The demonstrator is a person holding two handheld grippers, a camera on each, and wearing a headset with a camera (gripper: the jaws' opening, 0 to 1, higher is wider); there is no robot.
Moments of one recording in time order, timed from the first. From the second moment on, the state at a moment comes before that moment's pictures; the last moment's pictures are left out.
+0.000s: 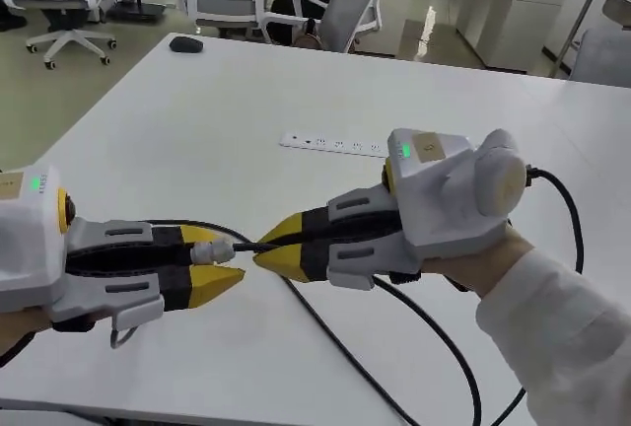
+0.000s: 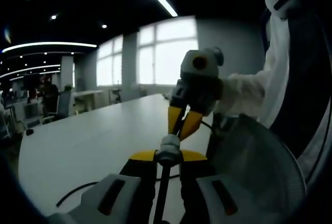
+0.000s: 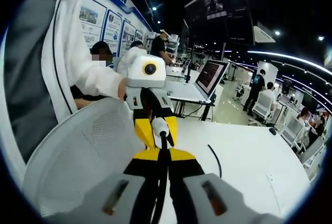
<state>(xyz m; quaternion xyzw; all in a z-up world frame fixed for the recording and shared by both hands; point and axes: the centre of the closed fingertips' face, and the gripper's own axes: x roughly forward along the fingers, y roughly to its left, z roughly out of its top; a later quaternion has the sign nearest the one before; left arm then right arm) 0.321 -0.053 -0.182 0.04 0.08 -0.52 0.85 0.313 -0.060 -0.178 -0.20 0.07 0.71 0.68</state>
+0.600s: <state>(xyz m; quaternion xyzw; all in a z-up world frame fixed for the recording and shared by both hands) 0.327 -0.045 -0.179 0.03 0.07 -0.50 0.86 0.338 -0.128 -0.217 -0.22 0.13 0.66 0.71</state>
